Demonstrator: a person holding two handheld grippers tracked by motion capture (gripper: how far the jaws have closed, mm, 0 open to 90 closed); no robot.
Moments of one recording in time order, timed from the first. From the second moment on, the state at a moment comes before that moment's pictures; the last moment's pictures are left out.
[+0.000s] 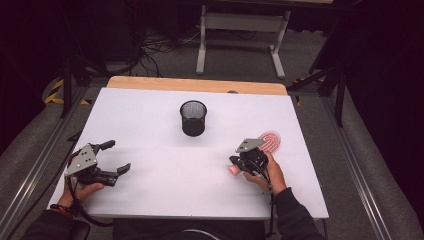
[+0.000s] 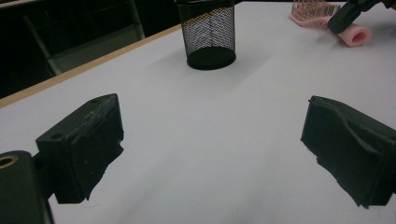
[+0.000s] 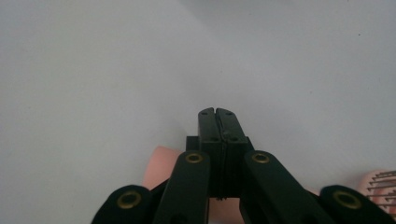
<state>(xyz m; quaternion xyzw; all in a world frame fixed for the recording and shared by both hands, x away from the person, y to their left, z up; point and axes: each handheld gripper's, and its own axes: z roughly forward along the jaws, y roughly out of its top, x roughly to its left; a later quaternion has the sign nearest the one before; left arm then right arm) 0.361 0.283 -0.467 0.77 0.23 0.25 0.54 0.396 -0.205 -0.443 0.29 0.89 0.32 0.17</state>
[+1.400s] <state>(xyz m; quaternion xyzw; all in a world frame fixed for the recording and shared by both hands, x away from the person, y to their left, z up) 0.362 0.282 -0.468 0.77 0.23 0.25 0.54 0.345 -0.266 -0.434 0.29 0.91 0.26 0.15</state>
